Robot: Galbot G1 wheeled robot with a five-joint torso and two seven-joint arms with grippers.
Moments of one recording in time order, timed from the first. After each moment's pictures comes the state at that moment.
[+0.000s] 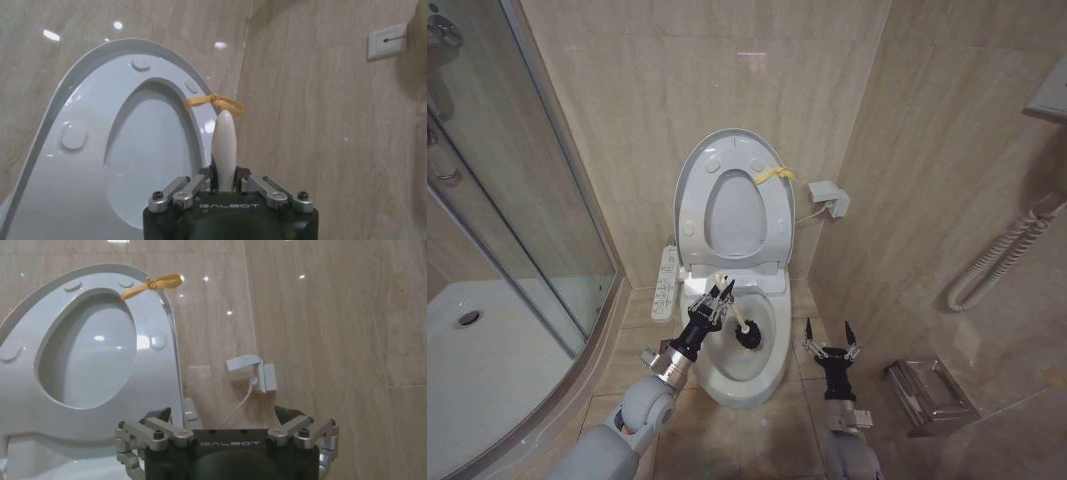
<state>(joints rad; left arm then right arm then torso) 0.98 -1.07 0.03 -1.75 -0.61 -0.42 0.14 -1.31 1.49 0.48 1.53 0.14 0.66 0.11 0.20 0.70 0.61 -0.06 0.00</state>
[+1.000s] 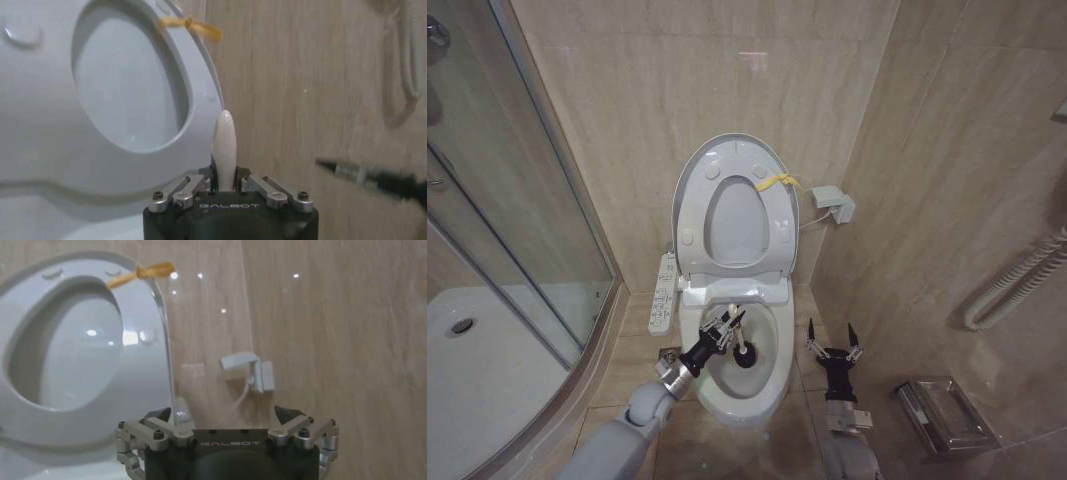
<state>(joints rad) 0.86 -1.17 0.10 -1.31 -0.53 -0.59 0.42 -1.33 1.49 0.46 1.57 0.12 0.65 0.16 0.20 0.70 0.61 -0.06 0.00</state>
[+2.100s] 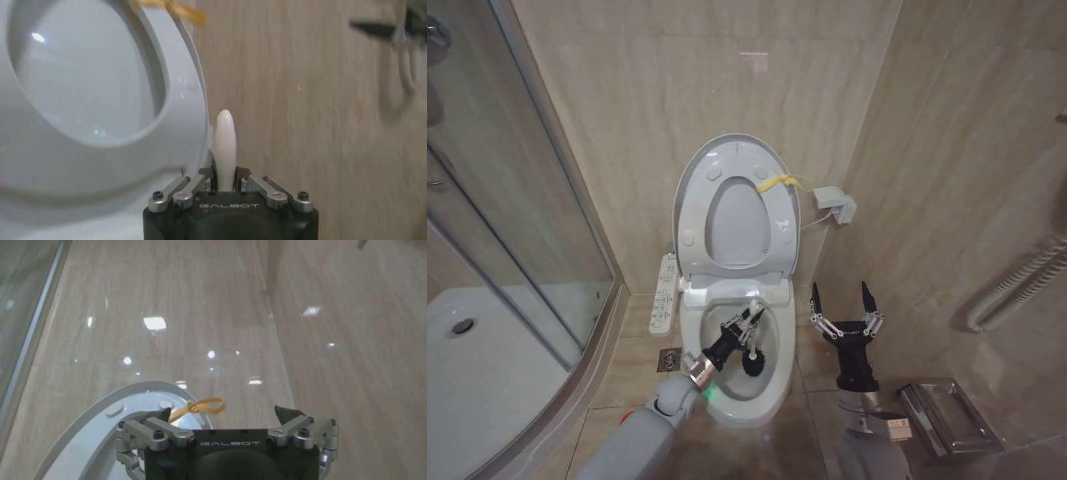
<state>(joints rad) 0.79 -1.25 0.19 -1.24 -0.47 -0.57 0.36 -1.45 1.43 0.43 2.01 0.11 0.63 0.10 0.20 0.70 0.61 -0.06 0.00</state>
